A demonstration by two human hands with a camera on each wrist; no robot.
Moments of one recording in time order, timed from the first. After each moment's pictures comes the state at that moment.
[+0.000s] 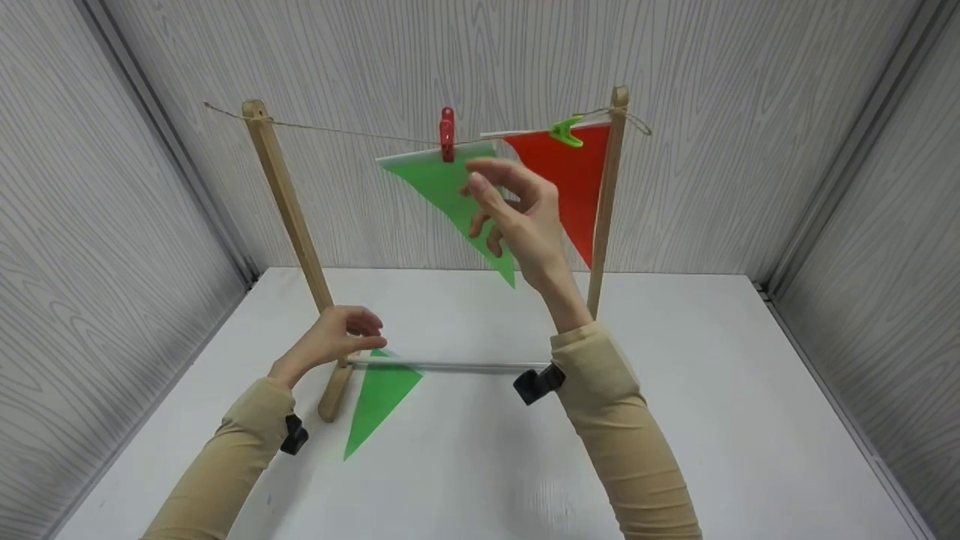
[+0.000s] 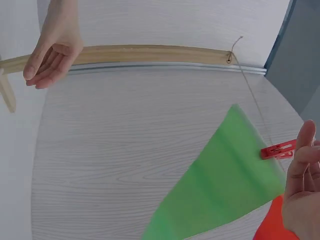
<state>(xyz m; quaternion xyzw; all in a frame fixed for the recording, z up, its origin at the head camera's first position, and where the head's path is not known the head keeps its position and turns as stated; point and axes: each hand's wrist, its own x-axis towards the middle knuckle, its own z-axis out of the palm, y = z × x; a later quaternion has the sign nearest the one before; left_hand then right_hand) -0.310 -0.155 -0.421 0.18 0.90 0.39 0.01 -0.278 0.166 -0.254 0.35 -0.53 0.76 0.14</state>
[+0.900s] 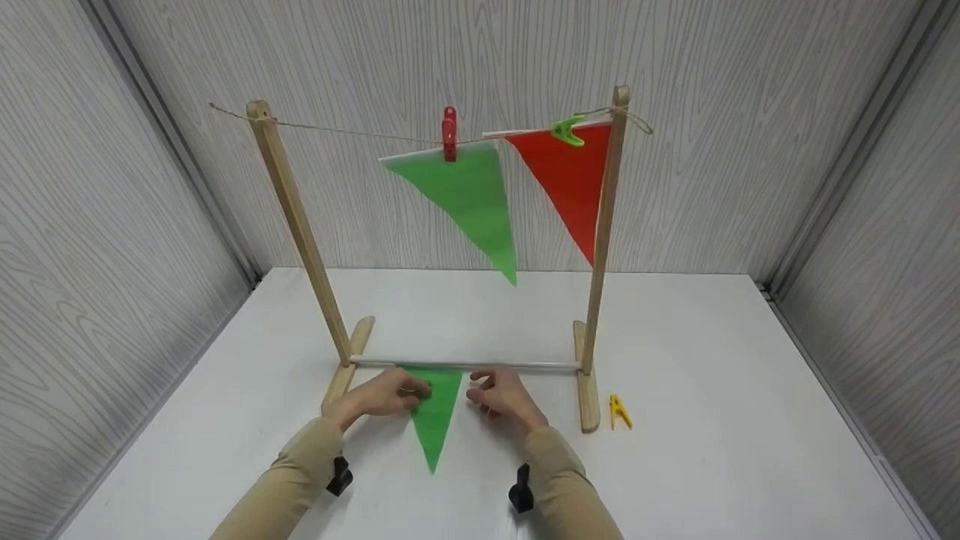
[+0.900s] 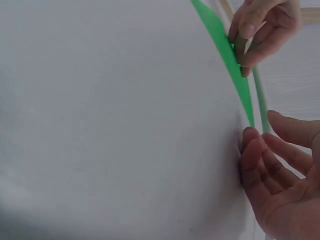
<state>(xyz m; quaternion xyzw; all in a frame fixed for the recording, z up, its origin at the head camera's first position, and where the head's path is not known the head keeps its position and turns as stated) -0.284 -0.102 -0.488 0.24 0.90 0.32 0.18 -0.286 0.152 -0.514 0.13 -0.83 0.52 -0.14</state>
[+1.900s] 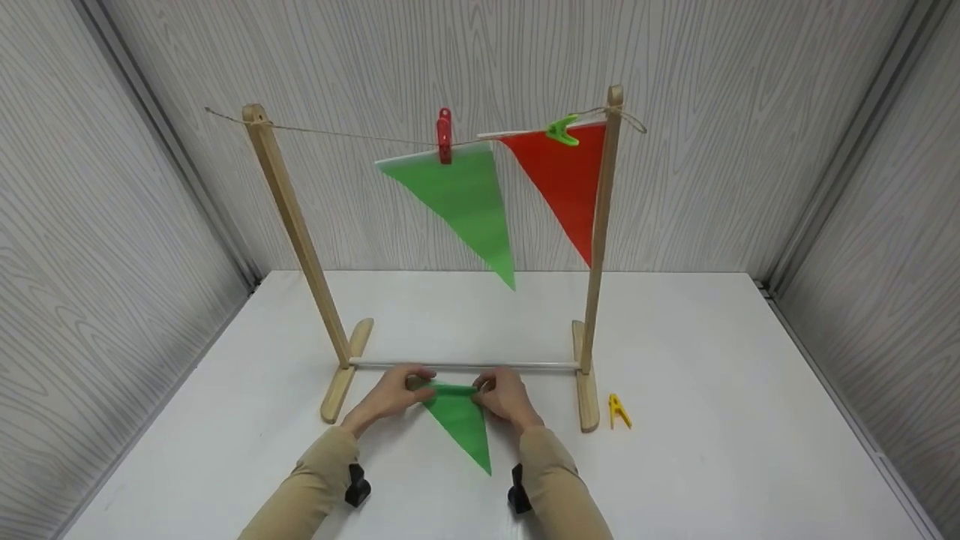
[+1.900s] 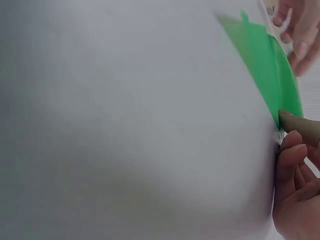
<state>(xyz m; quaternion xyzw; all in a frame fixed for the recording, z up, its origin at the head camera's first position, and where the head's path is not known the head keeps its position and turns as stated) -0.286 -0.087 -0.517 0.17 0.87 0.46 0.05 -0.291 0.150 -0.535 0.13 -0.86 0.49 -0.07</state>
